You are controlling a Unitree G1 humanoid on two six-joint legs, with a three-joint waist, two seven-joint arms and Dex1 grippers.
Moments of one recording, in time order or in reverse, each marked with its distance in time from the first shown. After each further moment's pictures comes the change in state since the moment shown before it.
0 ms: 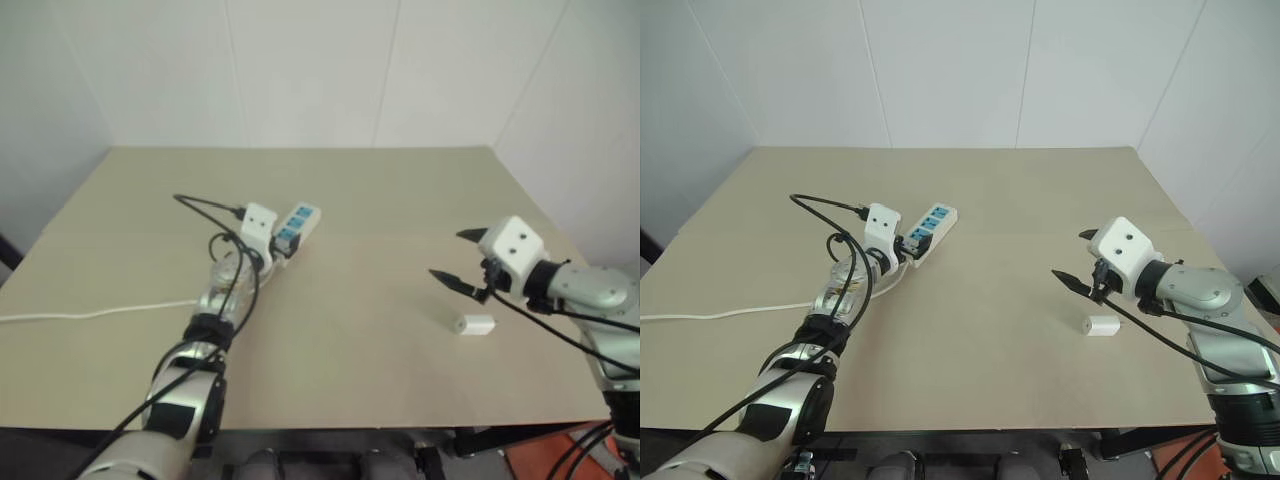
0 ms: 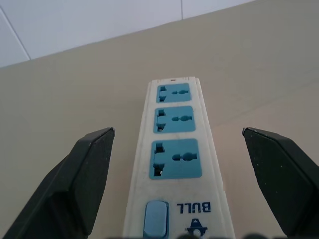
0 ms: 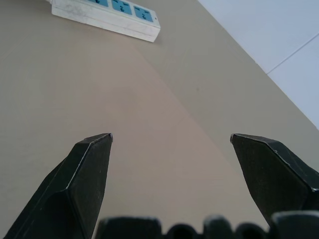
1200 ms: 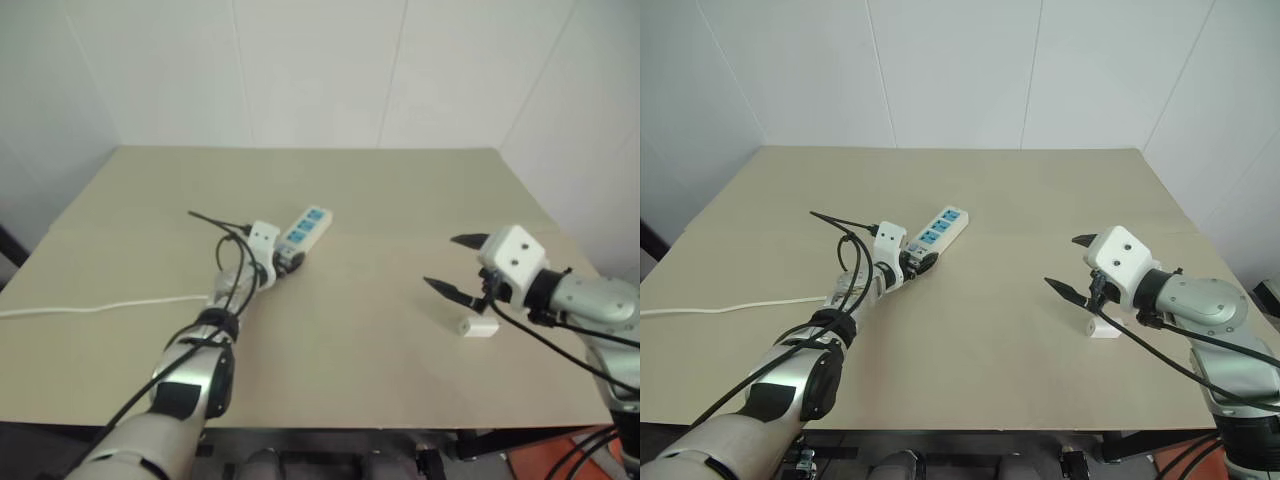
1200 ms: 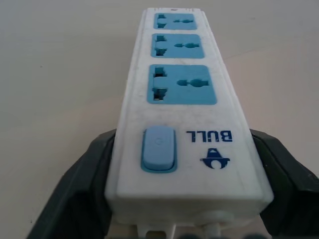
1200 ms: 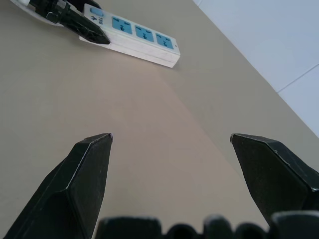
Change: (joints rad) left arm -0.127 -0.024 0.077 0.389 0.006 -0.111 -0.167; right arm 0.080 -0.001 -0.040 -0.154 0.036 0.045 -0.009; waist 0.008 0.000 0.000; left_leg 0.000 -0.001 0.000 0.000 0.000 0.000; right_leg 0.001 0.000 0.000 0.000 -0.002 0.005
